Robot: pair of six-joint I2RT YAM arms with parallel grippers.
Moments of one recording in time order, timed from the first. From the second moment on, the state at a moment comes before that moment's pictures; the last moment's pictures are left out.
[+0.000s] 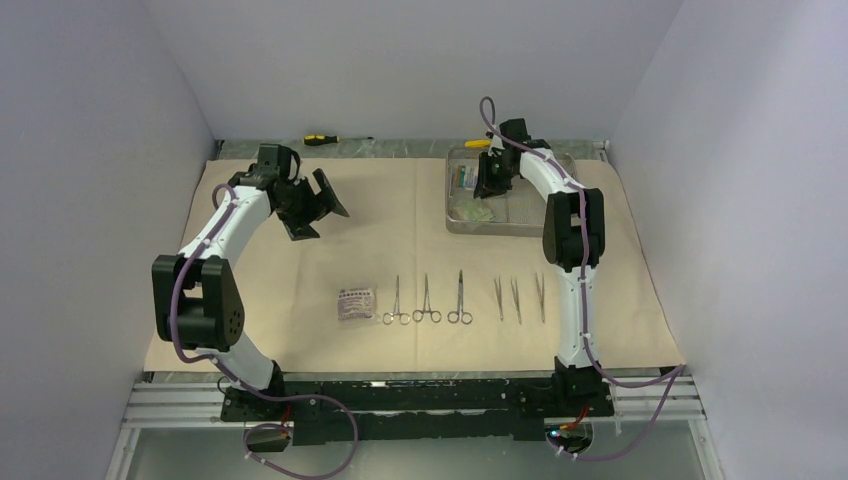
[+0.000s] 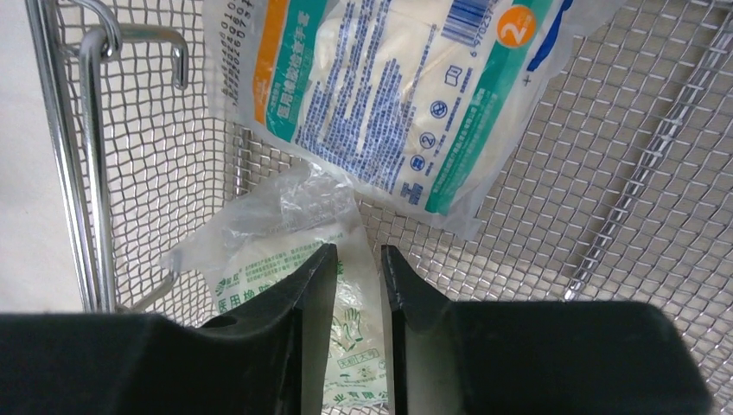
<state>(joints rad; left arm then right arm) -0.08 1.63 1.31 -0.72 0.33 -0.61 0.15 2.38 2.02 -0.69 -0.32 0.17</state>
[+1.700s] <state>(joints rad) -0.08 0.78 1.26 -1.09 -0.17 -0.64 0.91 1.72 1.42 -0.29 0.02 1.28</state>
